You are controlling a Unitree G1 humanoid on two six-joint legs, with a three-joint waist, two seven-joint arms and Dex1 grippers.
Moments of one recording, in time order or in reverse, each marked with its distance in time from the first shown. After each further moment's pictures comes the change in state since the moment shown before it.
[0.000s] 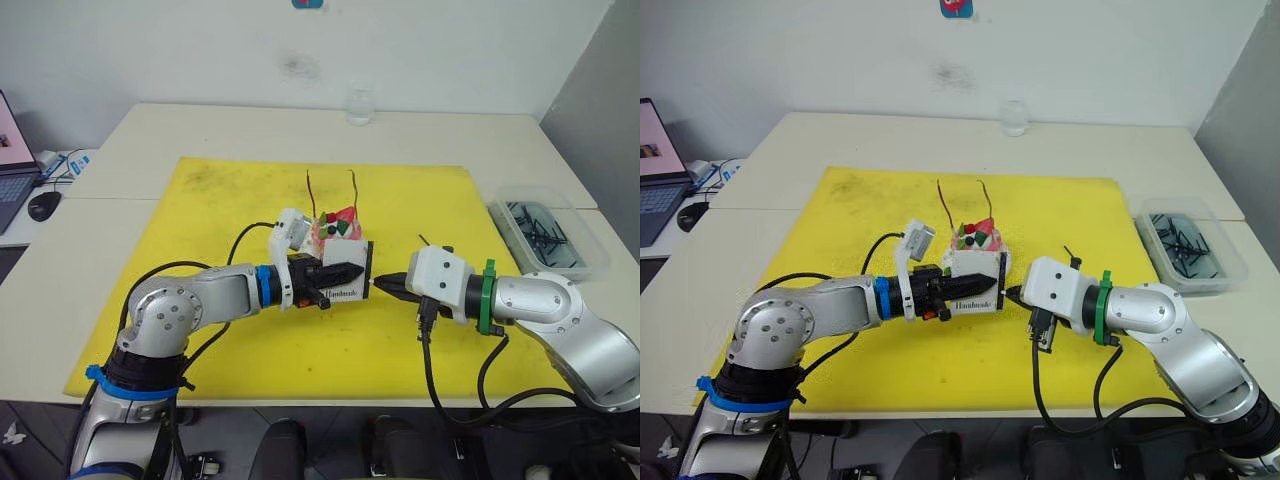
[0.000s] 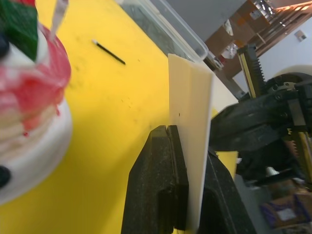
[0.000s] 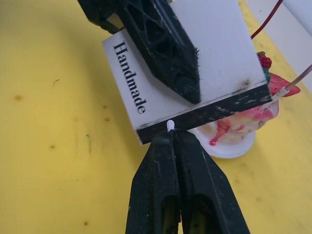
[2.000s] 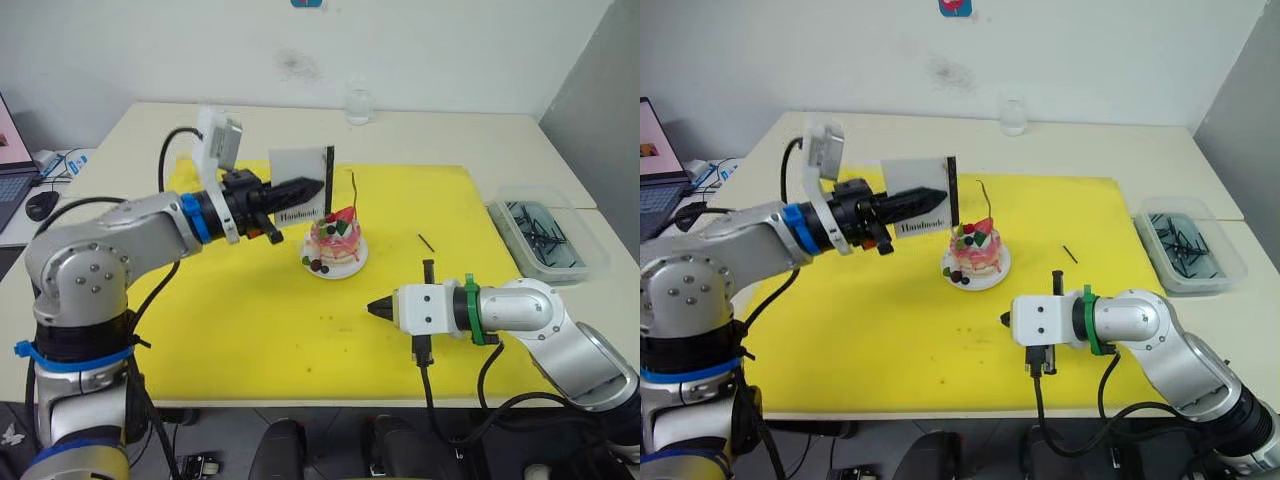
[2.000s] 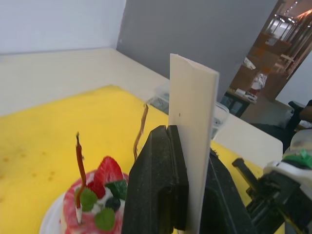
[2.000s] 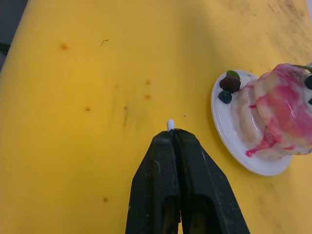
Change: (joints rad) left arm -0.157 0.120 0.231 -0.033 0.047 0.045 -0.118; right arm 0.014 -0.001 0.101 0.054 -0.221 -0.193 0.192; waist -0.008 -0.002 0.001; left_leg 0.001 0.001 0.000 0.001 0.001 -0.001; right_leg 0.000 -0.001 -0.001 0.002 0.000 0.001
